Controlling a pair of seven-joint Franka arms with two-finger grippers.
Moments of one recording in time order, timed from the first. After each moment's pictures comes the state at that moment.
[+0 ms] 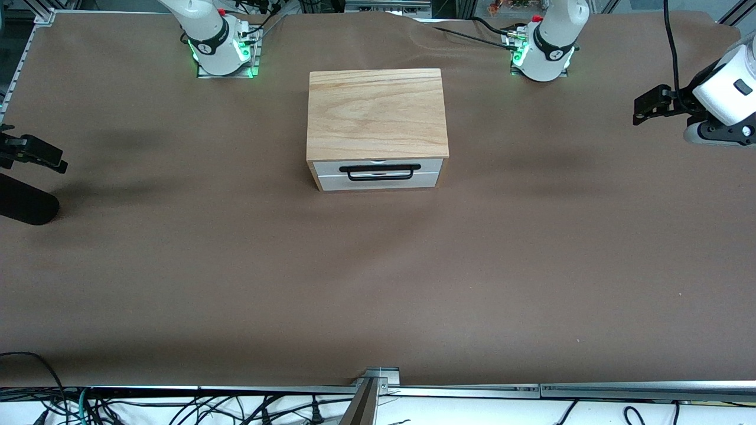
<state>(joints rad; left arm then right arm) -0.01 0.00 -0.03 -1.55 0.03 1.36 0.04 0.03 0.13 -0.13 -1.50 -0.04 1.62 -0.04</state>
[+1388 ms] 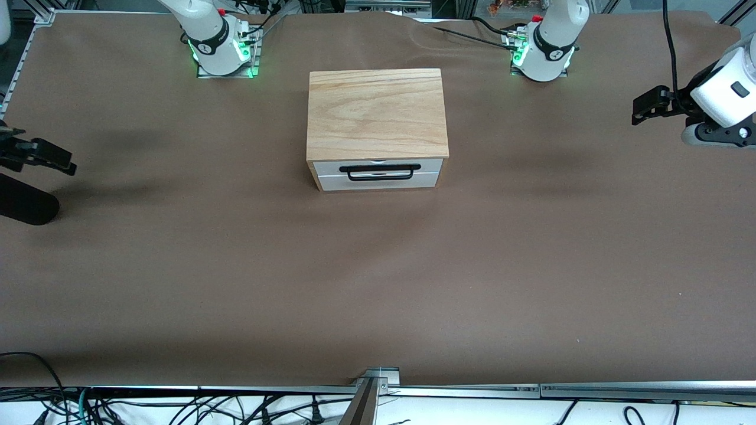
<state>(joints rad) -0.01 0.01 -0.03 -1.56 0.03 1.36 0.04 0.03 0.16 -0.11 -1.50 -0.03 1.61 -0.04</state>
